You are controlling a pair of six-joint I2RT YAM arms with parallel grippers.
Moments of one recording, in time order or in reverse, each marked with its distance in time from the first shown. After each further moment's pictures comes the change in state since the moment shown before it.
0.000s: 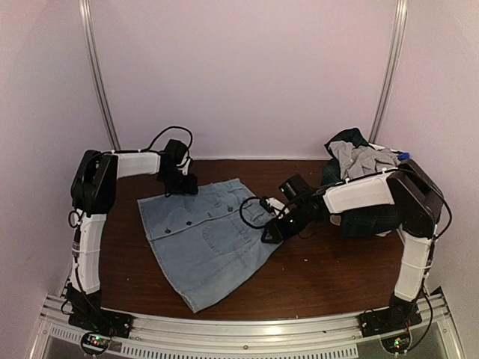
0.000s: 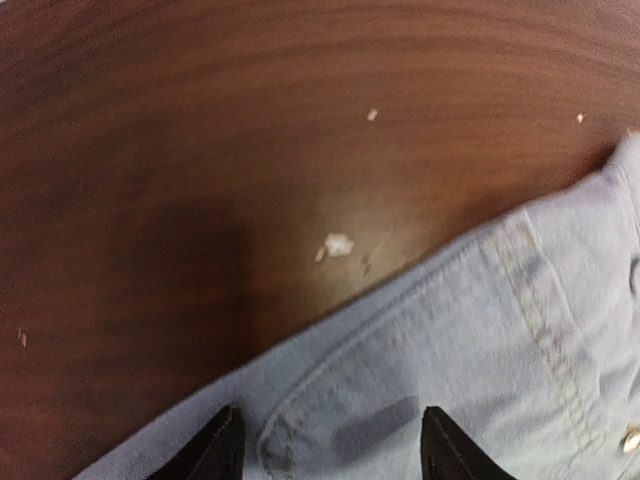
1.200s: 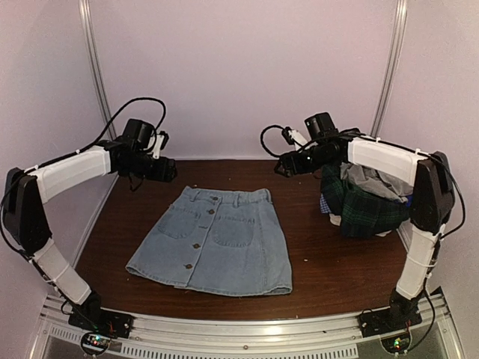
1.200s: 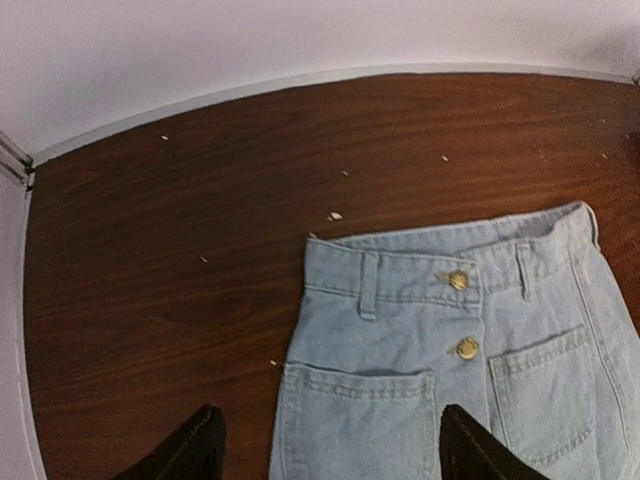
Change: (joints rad) left arm 0.006 -0.585 -0.290 -0.028 -0.082 0.102; right arm -0.187 -0.109 0.382 -0.204 0.109 -0.071
